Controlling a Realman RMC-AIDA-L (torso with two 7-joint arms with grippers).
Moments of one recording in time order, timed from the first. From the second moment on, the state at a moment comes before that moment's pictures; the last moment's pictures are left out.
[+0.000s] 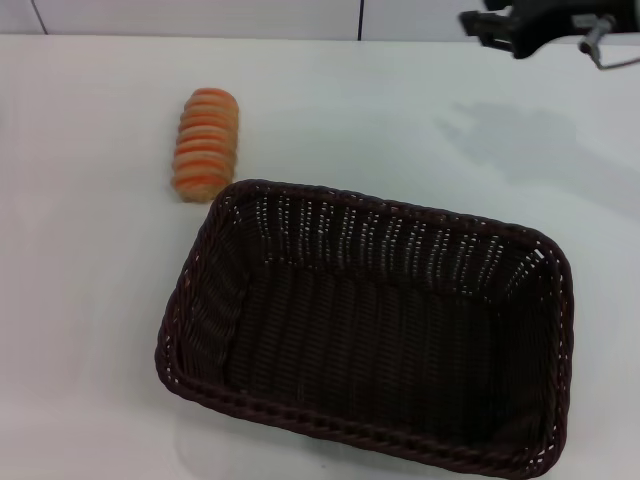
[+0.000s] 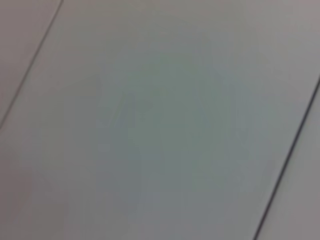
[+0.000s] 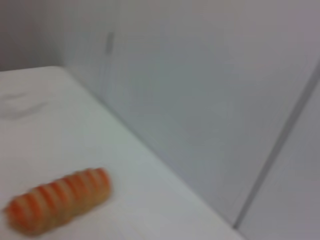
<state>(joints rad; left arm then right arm) -0.13 -2.02 -1.73 -0.89 2.89 0.58 -0.49 0.57 2.08 1.95 1.42 -2.29 1.16 -1.04</state>
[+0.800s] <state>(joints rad) -0.11 -2.00 -1.62 -1.02 2.89 0.57 -0.47 0.10 2.08 1.56 1.34 -2.13 -0.15 -1.08</state>
